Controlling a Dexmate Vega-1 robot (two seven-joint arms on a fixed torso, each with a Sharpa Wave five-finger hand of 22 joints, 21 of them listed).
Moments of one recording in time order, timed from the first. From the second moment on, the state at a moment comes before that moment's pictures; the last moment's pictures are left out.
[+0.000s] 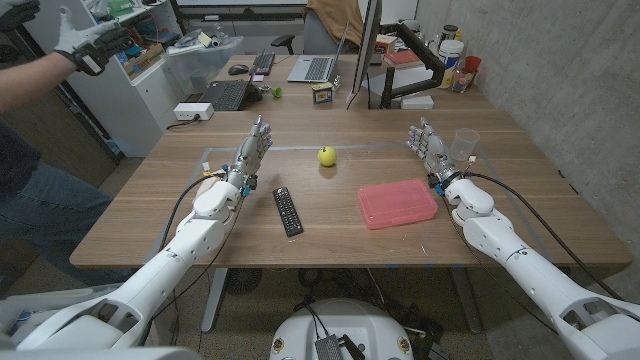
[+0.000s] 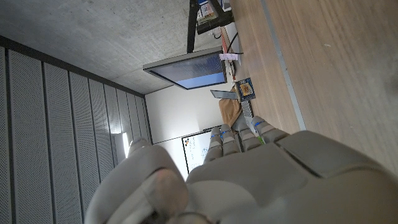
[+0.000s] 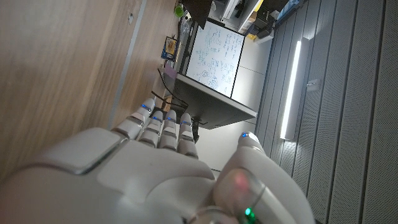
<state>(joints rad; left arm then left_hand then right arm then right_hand) 0.84 0.51 0.37 -1.30 -0.65 -0.29 -0.03 0.34 0.04 -0.09 0.07 0.37 0.03 0.05 0.20 0.18 0.00 0.00 0.21 0.19 -0.05 0.01 0.19 0.18 -0.03 -0.03 0.19 0.17 -0.84 -0.49 -0.35 -1.30 0.63 0.28 0.04 0.19 0.04 0.19 0.01 0.19 0.19 0.08 0.20 0.18 0.13 0.10 0.24 0.18 0.08 0.05 0.19 0.18 0.16 -0.02 0.23 0.18</state>
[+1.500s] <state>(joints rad) 0.89 0.55 0.34 -1.37 -0.64 -0.29 -0.02 0.36 0.05 -0.10 0.06 0.37 0.03 0.04 0.20 0.18 0.00 -0.01 0.21 0.19 -0.05 0.00 0.19 0.18 -0.03 -0.03 0.19 0.17 -0.88 -0.36 -0.19 -1.31 0.48 0.21 0.13 0.19 0.04 0.19 0.01 0.19 0.19 0.08 0.20 0.18 0.14 0.10 0.24 0.18 0.08 0.06 0.19 0.18 0.16 -0.02 0.23 0.18</state>
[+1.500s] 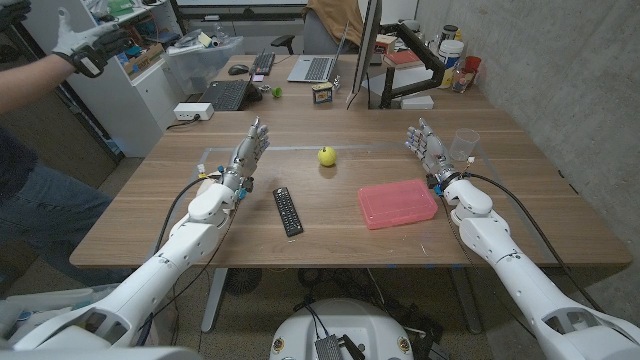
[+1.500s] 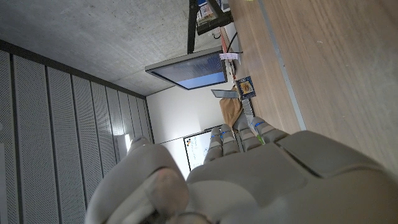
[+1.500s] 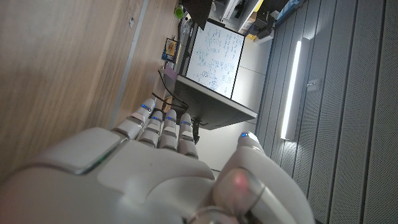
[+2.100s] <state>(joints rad) 0.94 0.59 0.32 -1.39 -0.64 -0.31 -0.01 0.37 0.05 -0.10 0.06 0.37 0.03 0.04 0.20 0.18 0.01 -0.01 0.21 0.19 -0.05 0.00 0.19 0.18 -0.04 -0.02 0.19 0.17 -0.87 -0.34 -0.18 -1.30 0.46 0.21 0.14 0.19 0.04 0.19 0.01 0.19 0.19 0.08 0.20 0.18 0.14 0.10 0.24 0.18 0.08 0.06 0.19 0.18 0.16 -0.02 0.22 0.18</state>
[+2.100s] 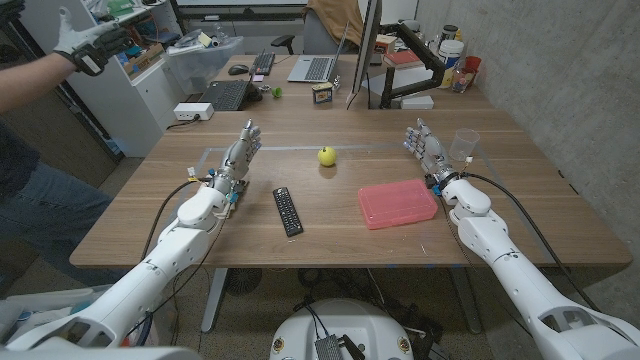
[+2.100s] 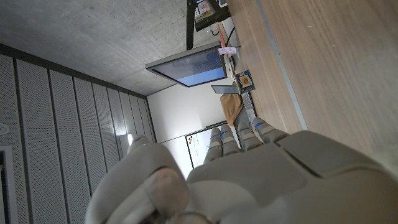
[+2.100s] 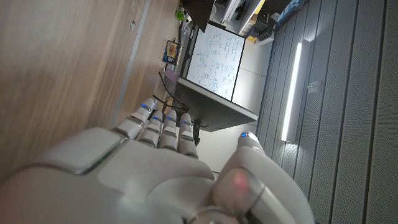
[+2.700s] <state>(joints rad) 0.94 0.62 0.31 -1.41 -0.63 -0.32 -0.02 0.39 0.05 -0.10 0.06 0.37 0.03 0.04 0.20 0.19 0.01 -0.01 0.21 0.19 -0.05 0.00 0.19 0.18 -0.04 -0.01 0.19 0.17 -0.86 -0.33 -0.18 -1.28 0.44 0.21 0.14 0.19 0.04 0.19 0.01 0.19 0.20 0.07 0.20 0.18 0.14 0.10 0.24 0.18 0.08 0.06 0.19 0.18 0.16 -0.02 0.22 0.18</state>
